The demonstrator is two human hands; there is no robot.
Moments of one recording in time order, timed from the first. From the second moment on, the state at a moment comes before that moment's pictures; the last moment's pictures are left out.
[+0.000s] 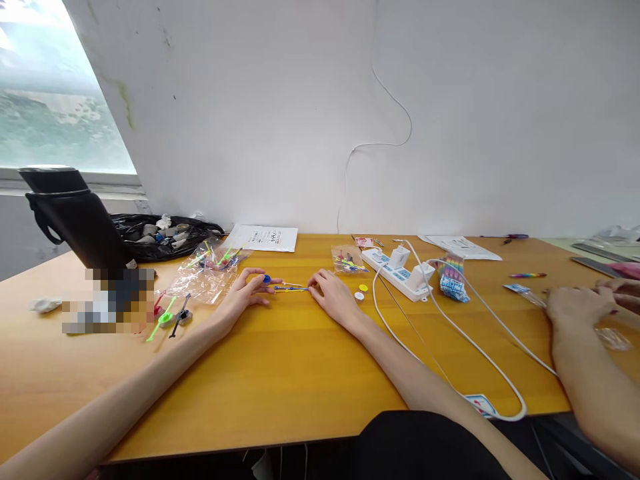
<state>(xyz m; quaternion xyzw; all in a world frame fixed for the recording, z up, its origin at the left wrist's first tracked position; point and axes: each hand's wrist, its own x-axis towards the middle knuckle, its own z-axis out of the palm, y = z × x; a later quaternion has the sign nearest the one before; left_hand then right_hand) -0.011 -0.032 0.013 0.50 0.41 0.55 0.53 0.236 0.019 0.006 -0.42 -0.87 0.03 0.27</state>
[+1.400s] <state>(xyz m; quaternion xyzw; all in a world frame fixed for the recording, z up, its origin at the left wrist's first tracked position) -0.029 -0.036 0.026 0.70 0.38 0.39 0.46 0.217 0.020 0.007 -0.36 -0.66 0.48 0.46</state>
